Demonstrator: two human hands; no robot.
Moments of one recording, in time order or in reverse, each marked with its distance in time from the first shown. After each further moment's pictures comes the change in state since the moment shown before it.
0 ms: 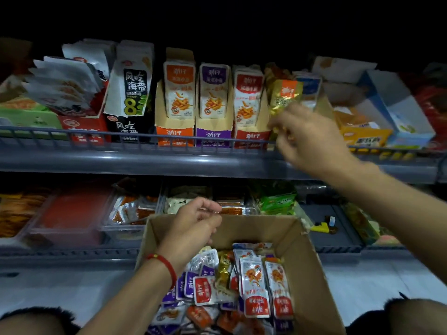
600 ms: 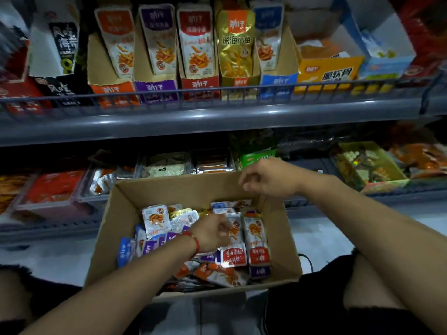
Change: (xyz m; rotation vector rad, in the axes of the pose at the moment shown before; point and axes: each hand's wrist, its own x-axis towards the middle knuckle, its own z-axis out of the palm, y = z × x) left_hand 0.032 -0.116 0.108 0.791 -0.483 -0.027; right_hand -0.133 0.009 0.076 0.560 -0.828 0.190
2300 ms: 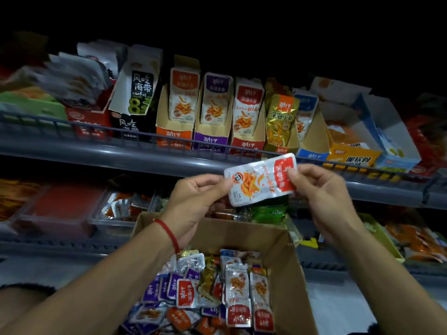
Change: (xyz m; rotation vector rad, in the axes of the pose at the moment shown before) left_hand -0.083 0.052 -0.150 -1.210 0.496 0.319; right_hand -0.022 -0.077 -0.064 1.035 0.750 0.113
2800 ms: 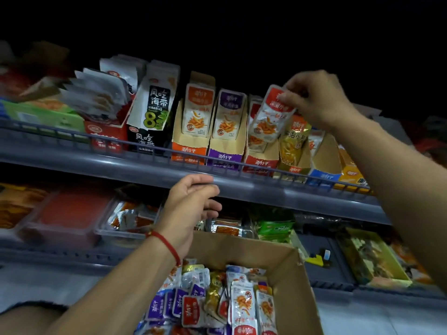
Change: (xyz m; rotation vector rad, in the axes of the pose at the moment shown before) left_hand 0.002 0.028 -0.024 -0.066 0.206 -0.008; right_hand 0.147 -0.125 0.047 -1.066 -0.011 -0.687
